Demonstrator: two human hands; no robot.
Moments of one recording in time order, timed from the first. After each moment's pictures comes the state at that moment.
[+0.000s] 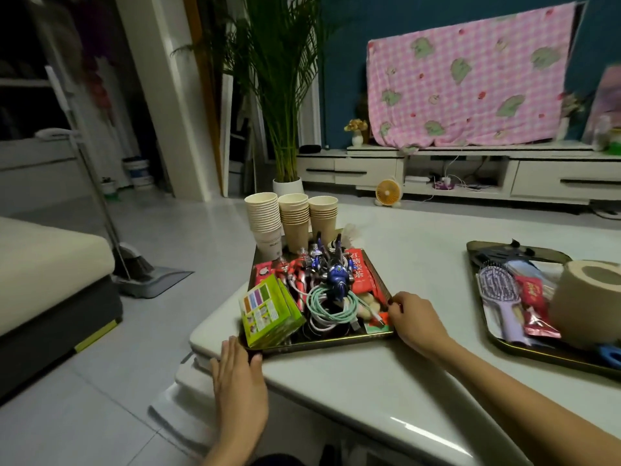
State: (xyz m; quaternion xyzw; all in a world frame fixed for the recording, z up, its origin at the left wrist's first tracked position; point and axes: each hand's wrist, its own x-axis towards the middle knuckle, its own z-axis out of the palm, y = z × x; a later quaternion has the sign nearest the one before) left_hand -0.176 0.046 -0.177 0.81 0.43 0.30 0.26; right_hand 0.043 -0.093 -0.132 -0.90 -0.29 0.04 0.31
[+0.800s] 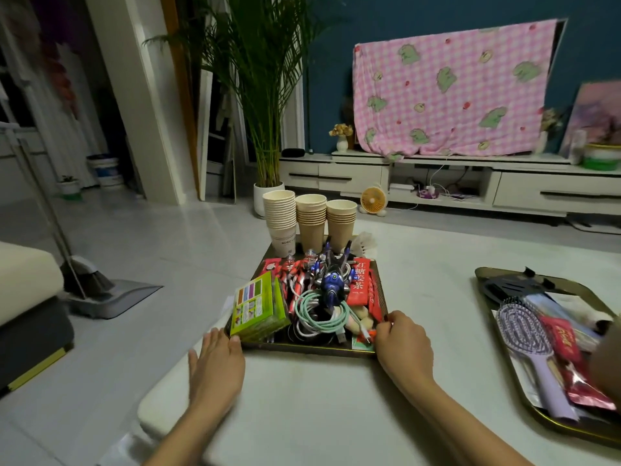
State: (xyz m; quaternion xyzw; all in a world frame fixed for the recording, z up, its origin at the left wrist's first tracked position) left_hand -0.090 0.155 -0.161 0.85 0.45 0.16 0.23; right_hand 0.075 -0.029 -0.145 -0.92 -0.16 -0.04 0.35
